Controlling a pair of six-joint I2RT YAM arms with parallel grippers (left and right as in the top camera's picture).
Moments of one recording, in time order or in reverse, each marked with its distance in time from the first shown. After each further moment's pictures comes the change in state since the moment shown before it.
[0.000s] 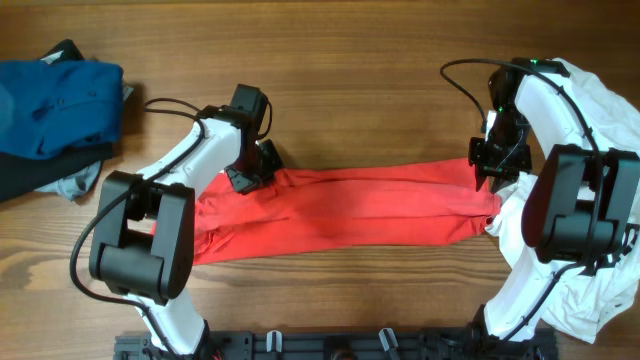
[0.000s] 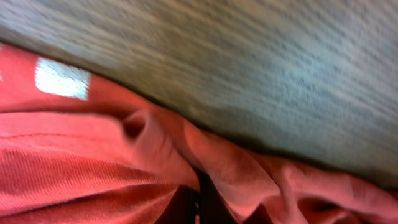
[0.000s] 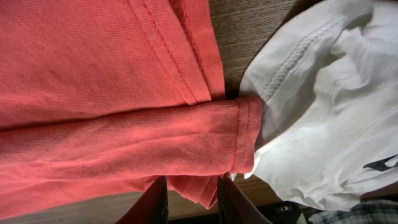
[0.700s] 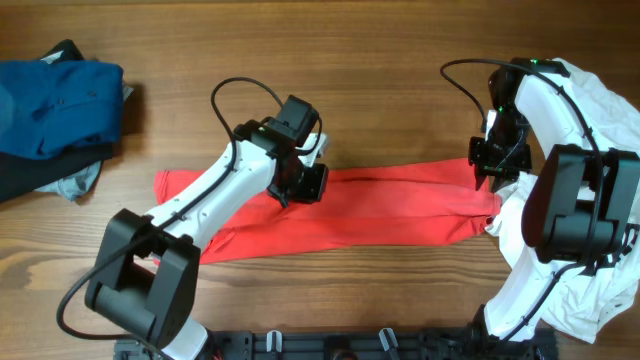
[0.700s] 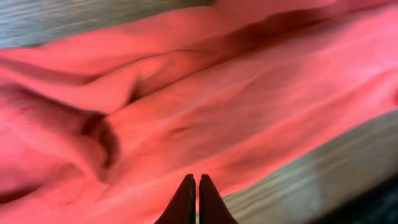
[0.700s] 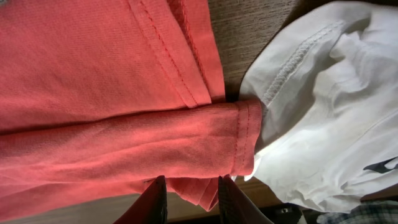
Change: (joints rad) left arm -0.243 -0.156 -0.004 -0.036 0.118 0.425; right arm 0.000 0.000 0.000 0.006 0.000 0.000
